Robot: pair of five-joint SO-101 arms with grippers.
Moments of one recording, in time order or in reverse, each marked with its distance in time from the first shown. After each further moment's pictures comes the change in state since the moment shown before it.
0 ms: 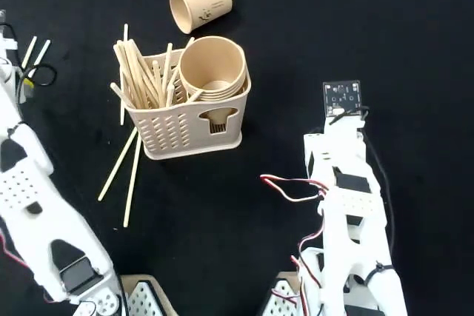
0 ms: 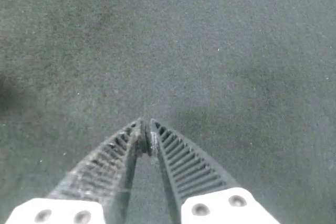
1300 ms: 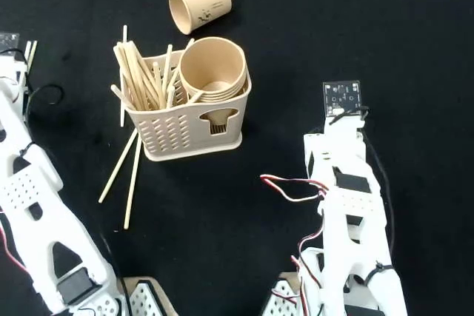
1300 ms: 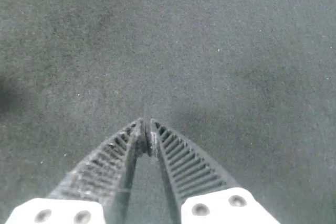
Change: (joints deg) left arm -3.3 38.3 -30.2 10.1 -5.4; right arm 0.0 0.0 0.0 0.0 0.0
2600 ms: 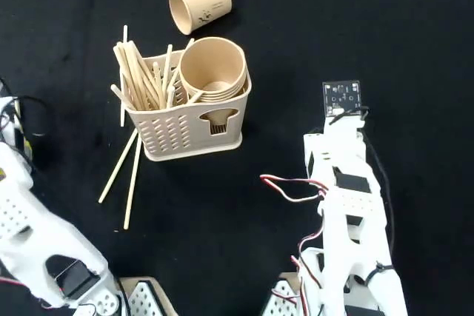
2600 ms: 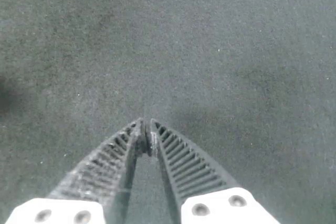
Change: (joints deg) left arm -4.9 -57.8 72.5 -1.1 9.7; right arm 0.0 0.0 0.0 0.0 0.0
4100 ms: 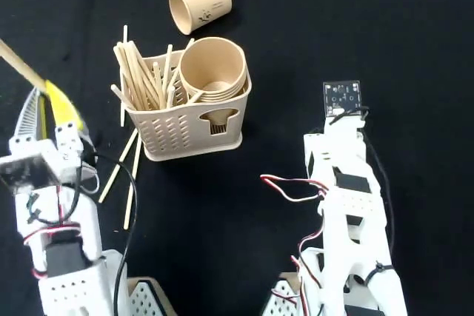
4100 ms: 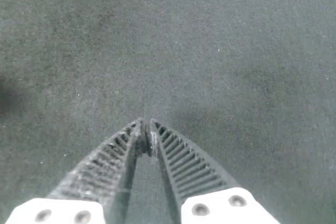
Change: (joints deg) left arm 28.9 -126.9 90.6 -68.7 27.6; right arm 0.0 0.0 0.0 0.0 0.0
